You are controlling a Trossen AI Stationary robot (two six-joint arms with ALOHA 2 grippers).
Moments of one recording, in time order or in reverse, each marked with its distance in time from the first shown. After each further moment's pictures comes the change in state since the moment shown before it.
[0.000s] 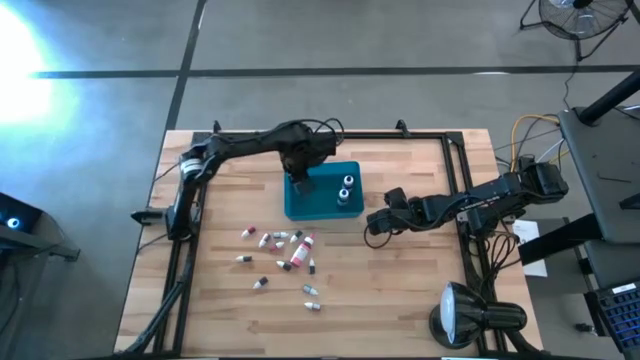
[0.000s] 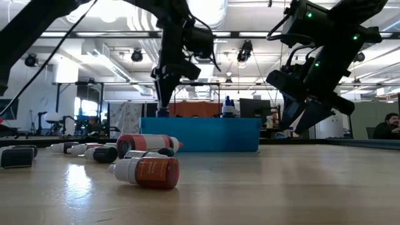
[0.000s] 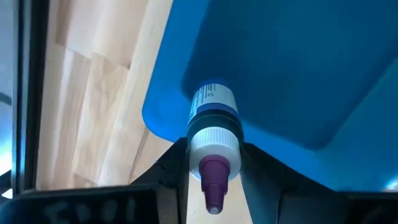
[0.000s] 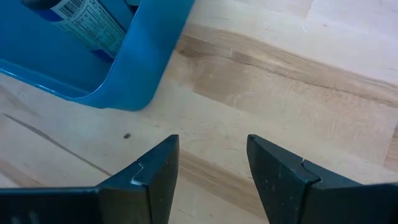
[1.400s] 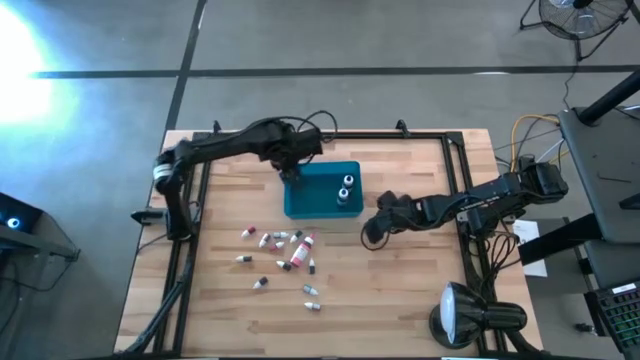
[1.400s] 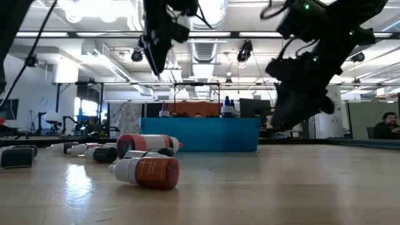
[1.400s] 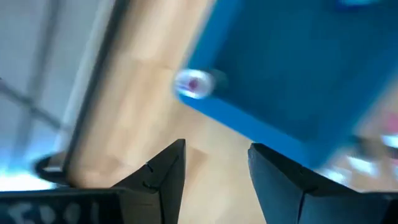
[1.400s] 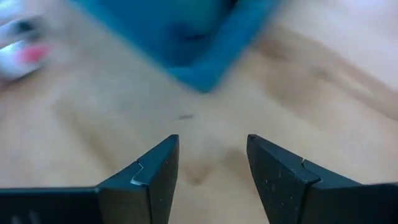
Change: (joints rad) left arm -0.088 -0.235 -0.035 -0.023 -0.089 -0.118; right arm 0.000 0.002 -0.004 0.155 -0.126 -0.299
